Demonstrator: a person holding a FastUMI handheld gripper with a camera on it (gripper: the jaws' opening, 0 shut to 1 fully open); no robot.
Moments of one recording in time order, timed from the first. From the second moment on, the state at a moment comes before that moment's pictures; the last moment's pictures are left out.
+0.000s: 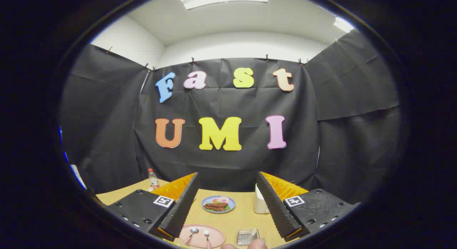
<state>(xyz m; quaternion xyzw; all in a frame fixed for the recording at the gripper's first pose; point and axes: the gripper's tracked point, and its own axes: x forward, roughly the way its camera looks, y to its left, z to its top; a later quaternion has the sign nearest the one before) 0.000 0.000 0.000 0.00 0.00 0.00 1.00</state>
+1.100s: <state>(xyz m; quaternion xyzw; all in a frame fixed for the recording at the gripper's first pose) -0.010 0.001 -0.011 0.00 0.02 -0.01 1.00</state>
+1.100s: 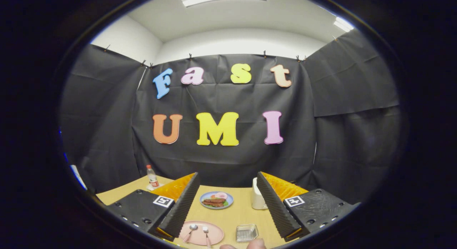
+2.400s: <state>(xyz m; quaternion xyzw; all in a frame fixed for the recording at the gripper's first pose) -0.037 0.037 -0.293 -0.09 0.60 0.10 0.79</state>
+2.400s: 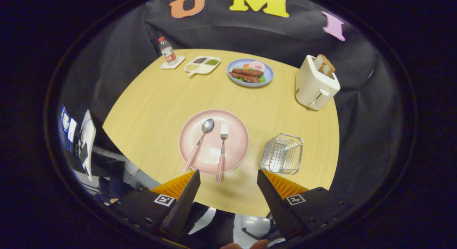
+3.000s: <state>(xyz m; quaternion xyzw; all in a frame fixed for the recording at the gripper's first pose) -0.054 0.059 -0.397 -0.11 0.72 0.08 0.68</state>
